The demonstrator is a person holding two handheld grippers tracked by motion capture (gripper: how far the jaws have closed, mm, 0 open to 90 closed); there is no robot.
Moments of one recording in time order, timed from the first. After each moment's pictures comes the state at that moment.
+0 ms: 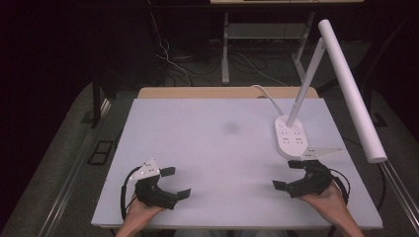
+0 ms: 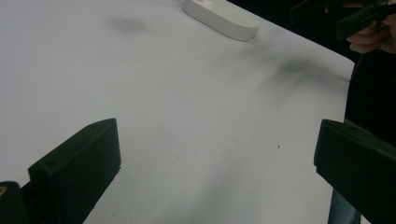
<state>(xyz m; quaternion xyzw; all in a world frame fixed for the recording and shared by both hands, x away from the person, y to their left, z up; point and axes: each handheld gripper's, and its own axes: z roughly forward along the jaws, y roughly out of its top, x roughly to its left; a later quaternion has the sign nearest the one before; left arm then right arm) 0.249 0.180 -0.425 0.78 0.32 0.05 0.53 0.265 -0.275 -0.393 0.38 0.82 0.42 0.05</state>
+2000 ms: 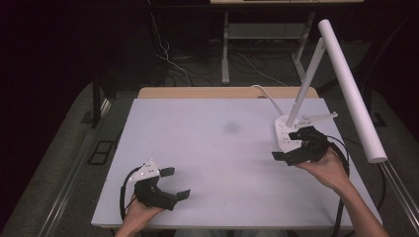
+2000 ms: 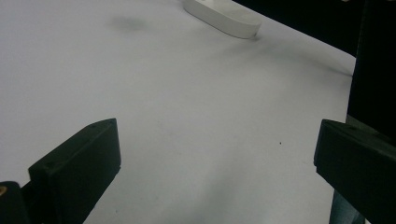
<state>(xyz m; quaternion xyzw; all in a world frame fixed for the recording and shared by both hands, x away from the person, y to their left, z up) 0.247 0.180 -0.425 0.78 0.32 0.06 0.53 0.327 -0.270 -0.346 0.38 0.84 0.38 0.10</state>
